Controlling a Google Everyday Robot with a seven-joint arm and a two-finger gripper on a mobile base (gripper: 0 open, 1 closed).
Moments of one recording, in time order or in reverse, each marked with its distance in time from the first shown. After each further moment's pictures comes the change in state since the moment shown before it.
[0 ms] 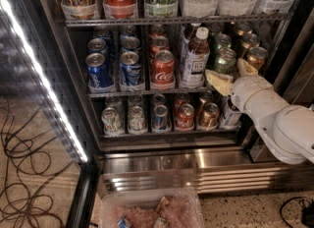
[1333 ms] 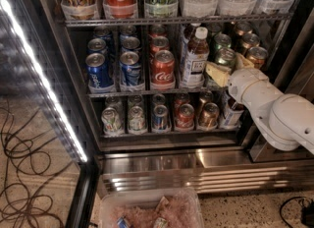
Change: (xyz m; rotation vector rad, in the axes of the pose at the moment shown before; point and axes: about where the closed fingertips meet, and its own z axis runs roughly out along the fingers) arm -0.001 -0.005 0.031 -0.031 -0.021 0.066
